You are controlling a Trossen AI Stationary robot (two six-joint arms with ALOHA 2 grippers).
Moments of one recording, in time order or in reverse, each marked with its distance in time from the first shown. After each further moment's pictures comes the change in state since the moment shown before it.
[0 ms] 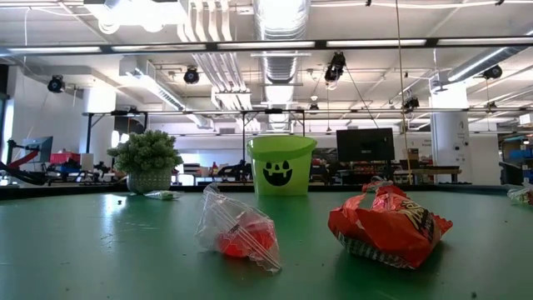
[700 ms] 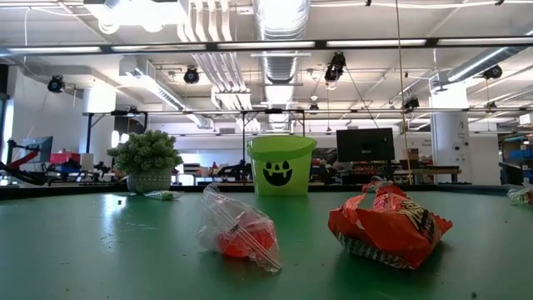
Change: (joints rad) left arm 0.000 -0.005 0.000 0.001 -0.008 -0.227; right arm 0.120 -0.082 -0.064 0.002 0.010 -0.236
